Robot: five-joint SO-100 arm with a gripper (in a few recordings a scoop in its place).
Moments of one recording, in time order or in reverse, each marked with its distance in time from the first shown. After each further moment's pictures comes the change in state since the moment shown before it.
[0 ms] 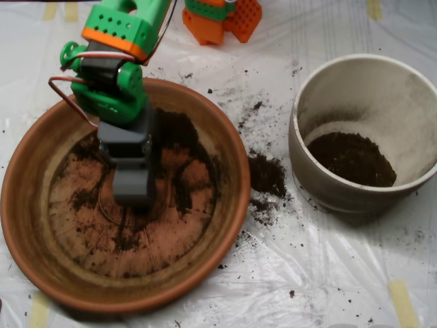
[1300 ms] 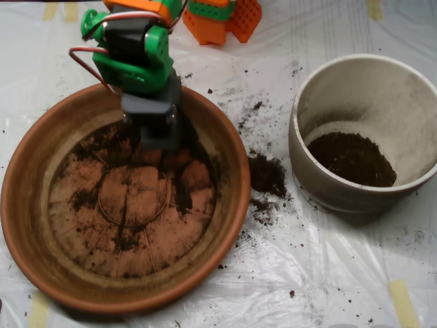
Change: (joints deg) arm -6.1 12.2 2.5 13.7 7.3
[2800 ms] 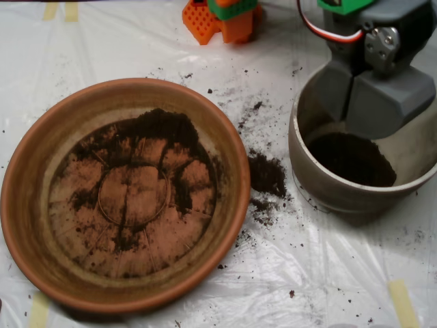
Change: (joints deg) arm -46.8 -18.3 -69.3 21.4 6.2
